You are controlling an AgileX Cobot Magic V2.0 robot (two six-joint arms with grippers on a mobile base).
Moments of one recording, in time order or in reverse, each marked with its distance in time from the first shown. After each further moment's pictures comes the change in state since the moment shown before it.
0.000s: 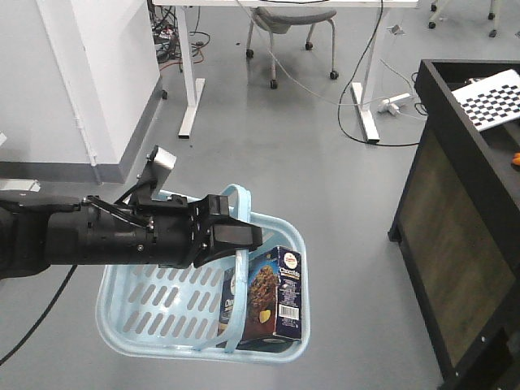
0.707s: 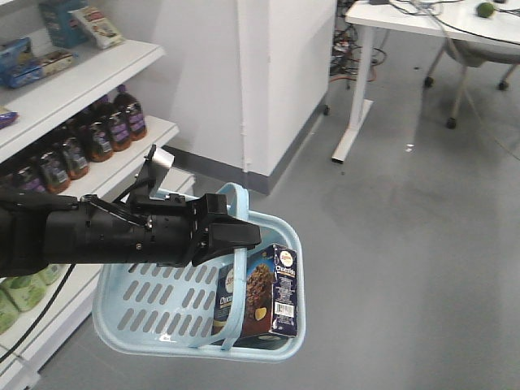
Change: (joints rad) left arm 0.000 0.000 0.000 0.000 -0.001 0.001; right arm 0.000 0.000 0.000 0.000 0.000 0.000
